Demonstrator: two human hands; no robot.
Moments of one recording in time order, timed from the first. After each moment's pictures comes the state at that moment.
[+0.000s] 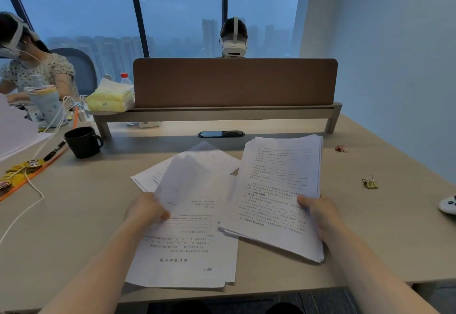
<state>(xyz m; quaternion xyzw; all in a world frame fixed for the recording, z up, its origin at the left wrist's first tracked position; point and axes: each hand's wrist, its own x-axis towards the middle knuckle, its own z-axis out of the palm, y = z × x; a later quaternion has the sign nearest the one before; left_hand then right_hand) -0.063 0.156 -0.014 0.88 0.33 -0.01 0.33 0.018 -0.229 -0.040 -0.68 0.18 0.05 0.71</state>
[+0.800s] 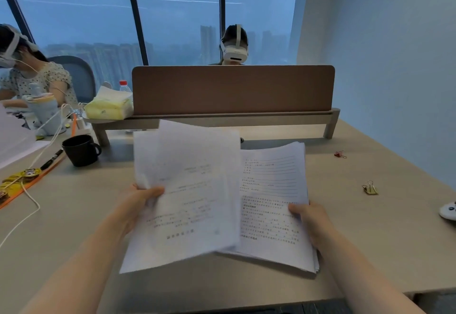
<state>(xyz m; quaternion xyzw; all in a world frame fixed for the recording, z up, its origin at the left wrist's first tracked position) -0.062 0.172 0.019 0.68 0.24 0.08 0.69 0.015 -0.211 -0.036 -0.67 0.15 0.08 0.72</state>
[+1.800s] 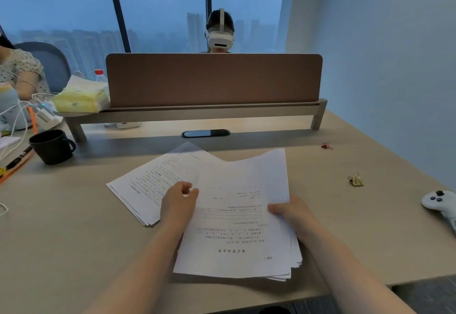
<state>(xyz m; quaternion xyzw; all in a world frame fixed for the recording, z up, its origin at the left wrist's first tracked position) -0.018 0.054 -0.025 0.86 0.22 0.14 0.45 0.014 -0.213 -0.033 -0.72 0.10 0.14 0.67</state>
